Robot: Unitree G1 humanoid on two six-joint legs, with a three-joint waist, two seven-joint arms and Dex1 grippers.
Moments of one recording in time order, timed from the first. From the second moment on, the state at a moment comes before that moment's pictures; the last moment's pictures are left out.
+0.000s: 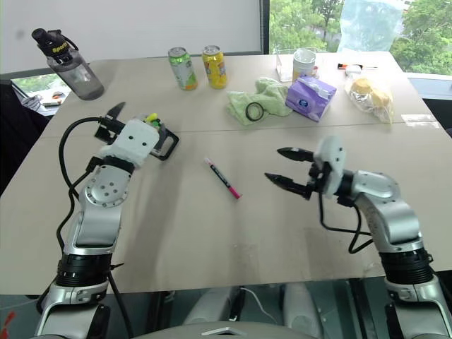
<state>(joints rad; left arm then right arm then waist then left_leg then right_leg) -0.31 0.46 0.08 -0.19 0.30 0.21 -0.21 -0.33 -0.51 0.07 -0.23 0.45 0.35 0.95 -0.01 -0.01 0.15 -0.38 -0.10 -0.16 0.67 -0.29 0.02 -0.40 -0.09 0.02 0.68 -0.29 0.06</state>
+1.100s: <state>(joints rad) 0.27 0.95 0.50 -0.53 -0.63 0.83 -0.99 -0.53 -0.23 0.51 -0.05 0.03 0.63 0.60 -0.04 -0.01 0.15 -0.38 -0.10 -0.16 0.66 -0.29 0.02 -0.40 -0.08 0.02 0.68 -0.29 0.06</state>
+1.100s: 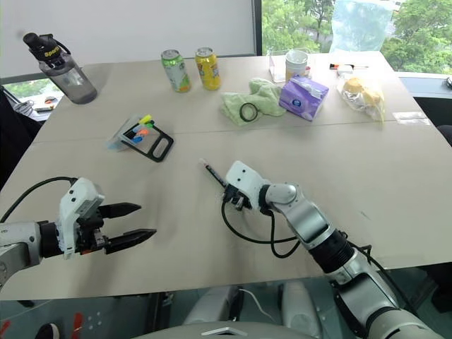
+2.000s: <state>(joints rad) -0.27 0.32 0.50 -0.37 -1.13 0.91 -0.25 -0.46 -0.18 0.35 -0.09 0.14 0.18 0.72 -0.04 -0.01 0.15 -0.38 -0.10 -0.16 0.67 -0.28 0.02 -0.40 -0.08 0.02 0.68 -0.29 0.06</state>
